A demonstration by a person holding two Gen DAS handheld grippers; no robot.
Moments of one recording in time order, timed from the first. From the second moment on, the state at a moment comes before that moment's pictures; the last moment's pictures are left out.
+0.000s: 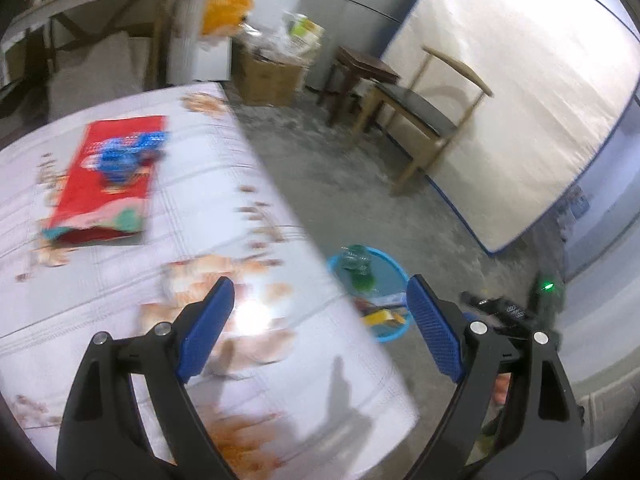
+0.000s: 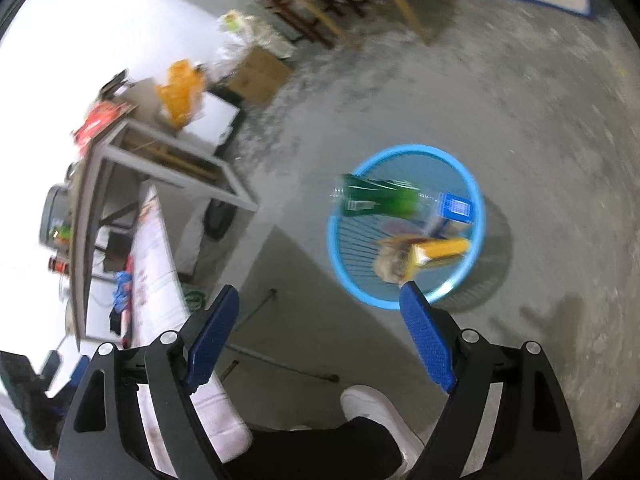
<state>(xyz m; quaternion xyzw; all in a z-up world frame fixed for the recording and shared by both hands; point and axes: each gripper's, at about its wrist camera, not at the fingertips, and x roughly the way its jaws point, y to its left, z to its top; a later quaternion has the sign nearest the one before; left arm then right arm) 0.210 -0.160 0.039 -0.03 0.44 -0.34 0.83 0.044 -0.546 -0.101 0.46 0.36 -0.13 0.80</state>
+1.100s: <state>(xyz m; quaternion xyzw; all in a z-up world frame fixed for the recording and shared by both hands) 0.392 0.002 -0.055 -0.15 0.53 -0.15 0.82 0.368 -0.235 -0.046 0.18 0.51 0.07 0.84</state>
